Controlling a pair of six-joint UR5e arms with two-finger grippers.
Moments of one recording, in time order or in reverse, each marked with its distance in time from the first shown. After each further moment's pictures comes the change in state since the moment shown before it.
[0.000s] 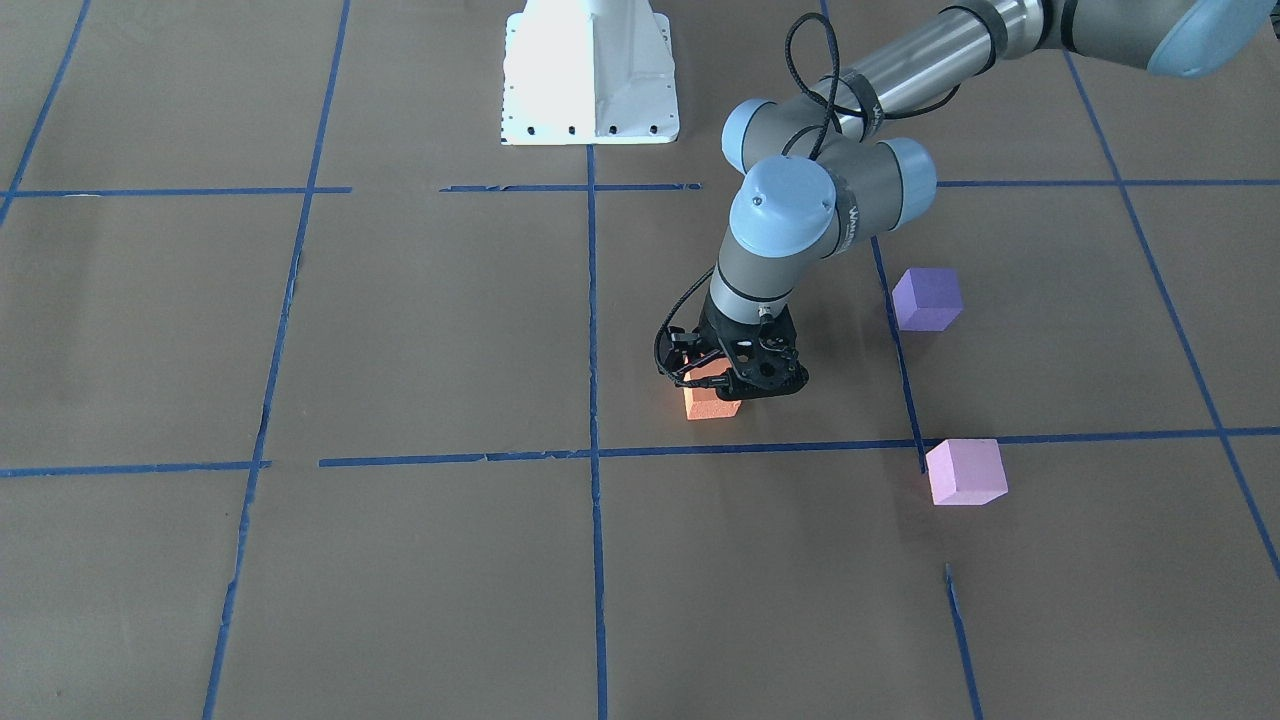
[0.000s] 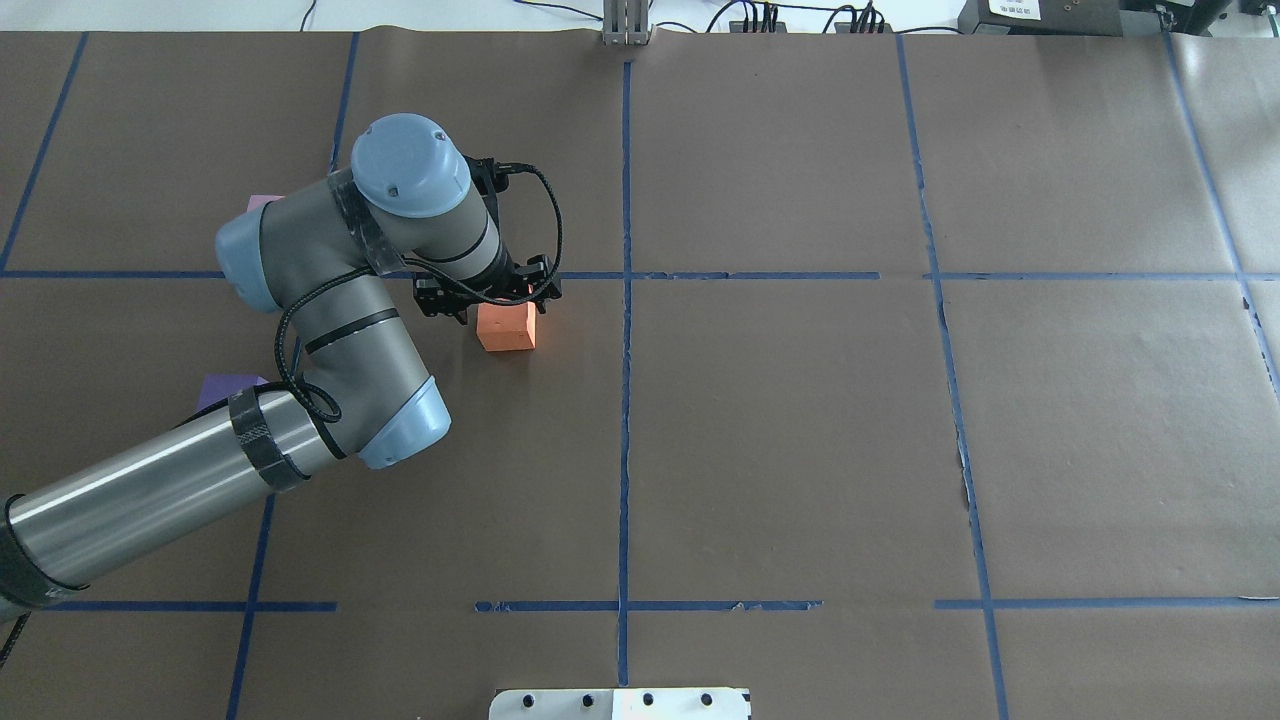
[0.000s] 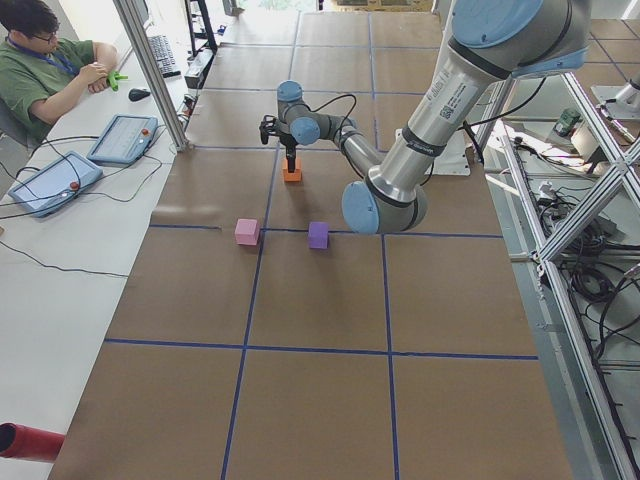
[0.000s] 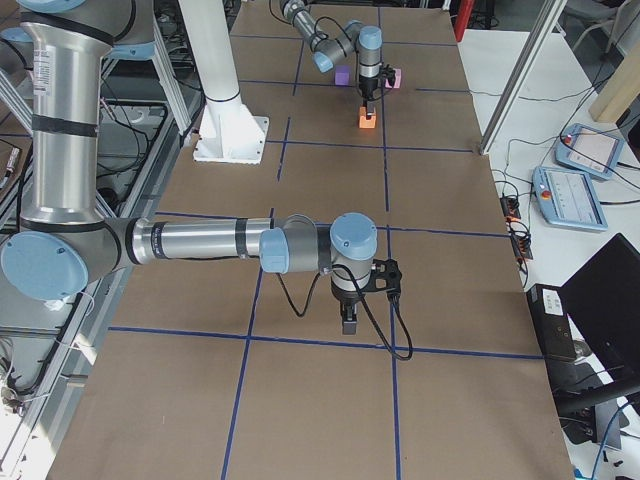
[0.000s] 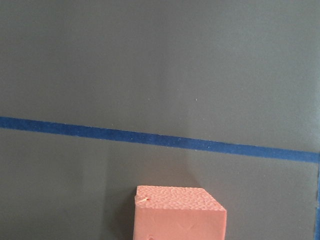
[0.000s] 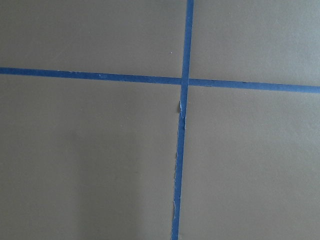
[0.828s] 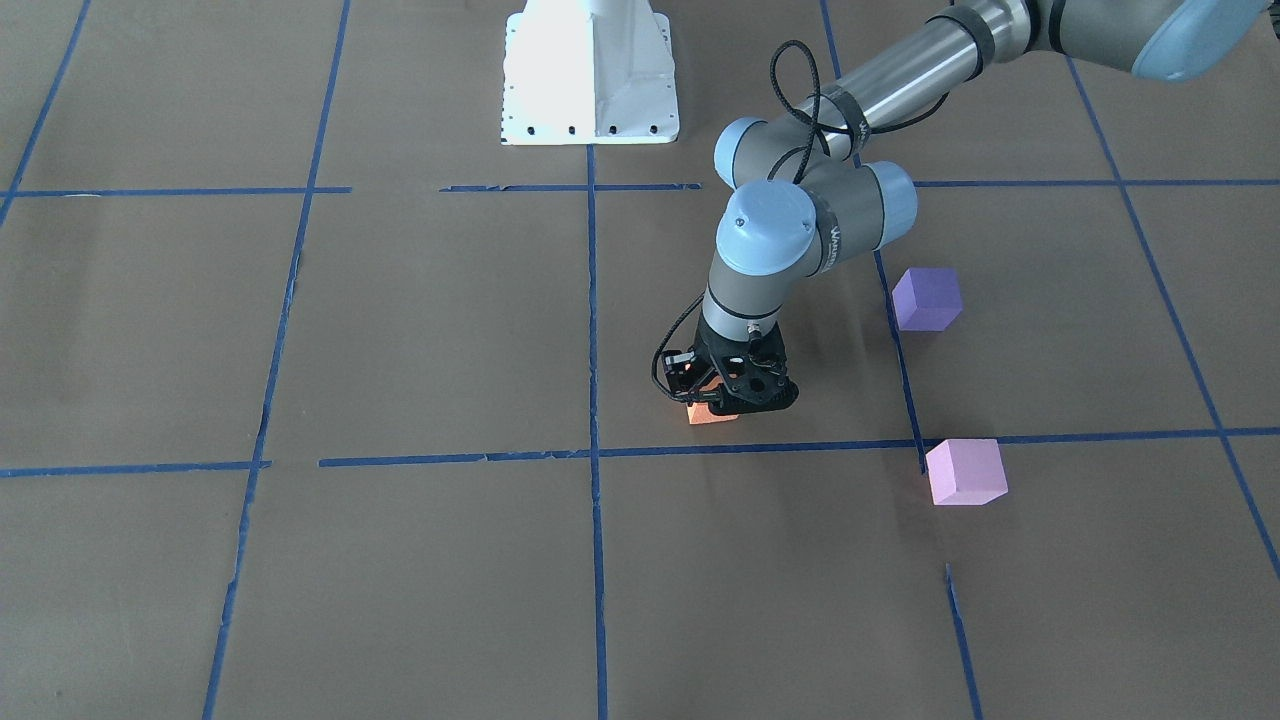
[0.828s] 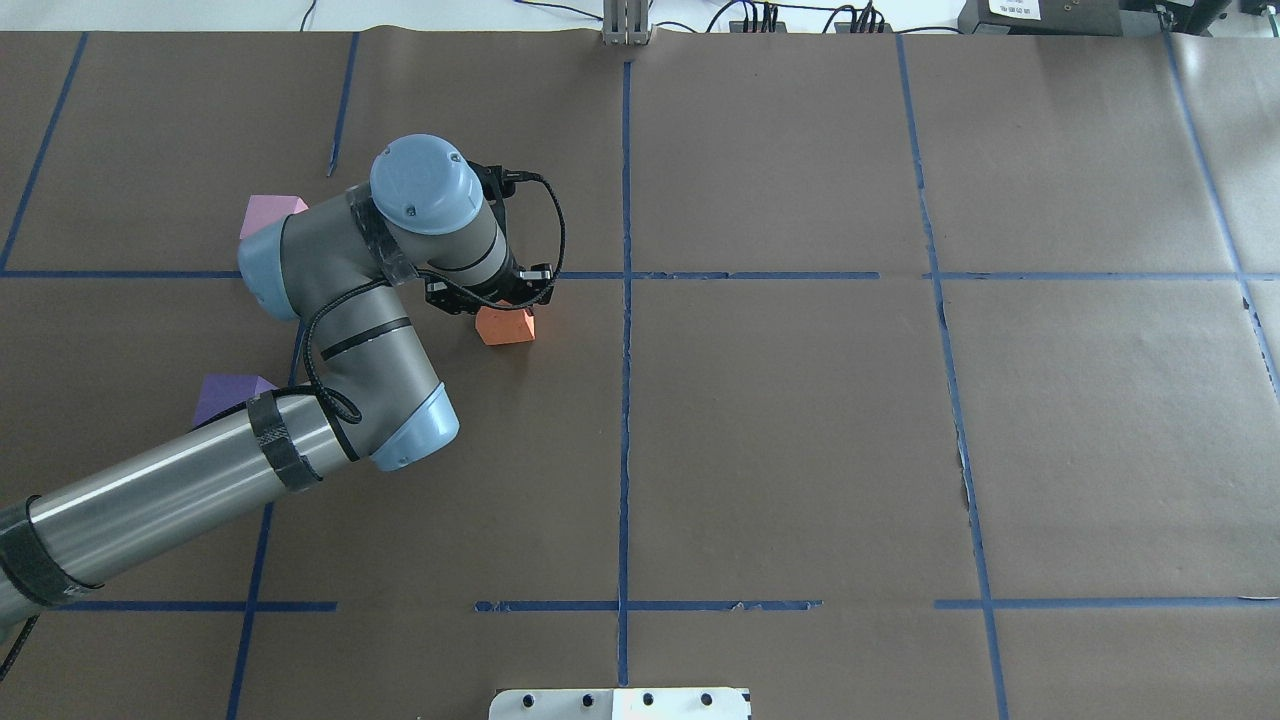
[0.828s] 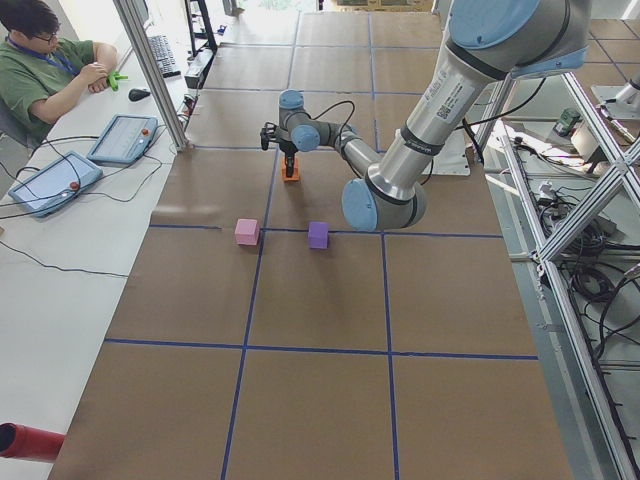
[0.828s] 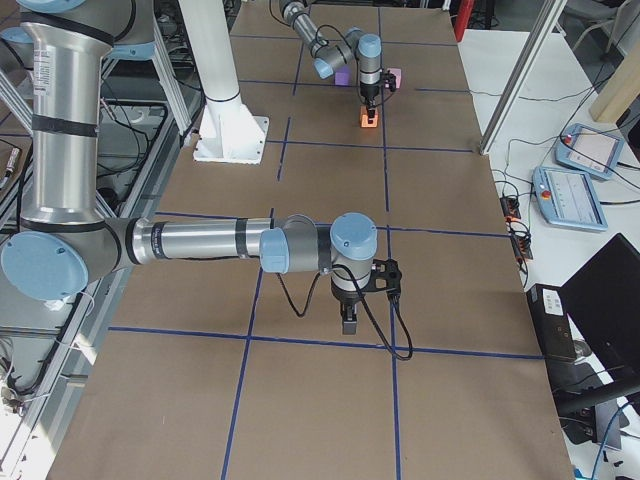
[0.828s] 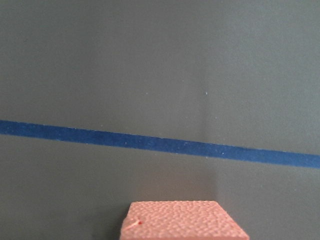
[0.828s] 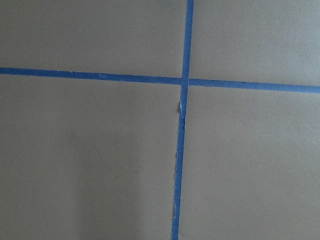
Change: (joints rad) left arm -0.007 0.001 0.043 -0.055 0.037 0.031; right arm 0.000 0.000 0.000 0.000 0.000 0.000
